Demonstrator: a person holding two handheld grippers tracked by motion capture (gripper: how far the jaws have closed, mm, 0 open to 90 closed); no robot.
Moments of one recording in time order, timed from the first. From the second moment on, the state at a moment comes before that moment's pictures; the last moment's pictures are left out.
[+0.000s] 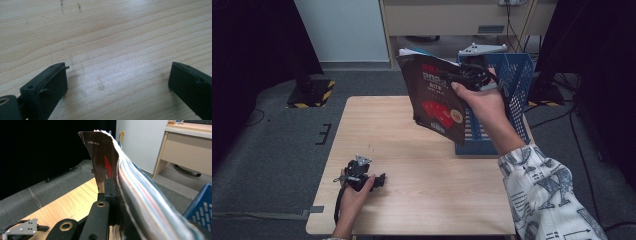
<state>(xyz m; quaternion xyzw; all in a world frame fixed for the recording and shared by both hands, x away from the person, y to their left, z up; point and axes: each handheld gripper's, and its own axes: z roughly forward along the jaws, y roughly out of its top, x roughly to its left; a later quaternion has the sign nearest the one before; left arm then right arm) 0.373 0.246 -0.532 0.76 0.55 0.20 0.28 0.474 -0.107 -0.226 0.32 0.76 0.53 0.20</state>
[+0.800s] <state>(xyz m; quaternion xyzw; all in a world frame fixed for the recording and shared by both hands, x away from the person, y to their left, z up) 0.372 0.246 -0.534 0.76 0.55 0.21 0.29 0.482 -0.146 -0.227 0.35 0.75 0.53 0.21</state>
